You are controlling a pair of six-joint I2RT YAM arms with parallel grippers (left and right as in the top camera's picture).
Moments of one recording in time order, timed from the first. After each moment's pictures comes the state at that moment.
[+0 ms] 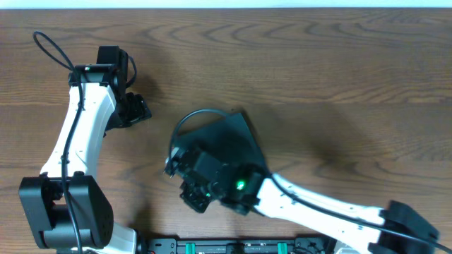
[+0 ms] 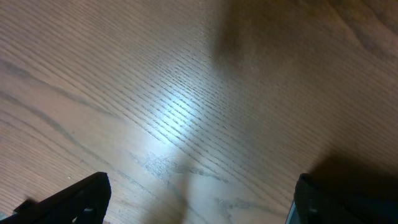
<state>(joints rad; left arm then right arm) 0.00 1.68 1.36 -1.20 -0.16 -0.48 1.14 1.57 1.07 -0.45 -0.18 0.24</state>
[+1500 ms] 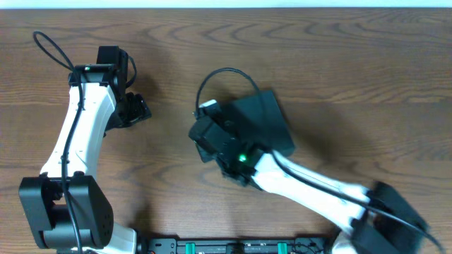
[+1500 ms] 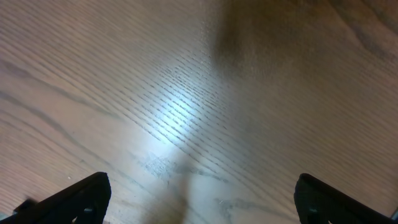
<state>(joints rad) 0.00 1.68 1.36 -1.20 -0.16 -0.48 0.96 1.60 1.06 -0.34 0.31 0.46</state>
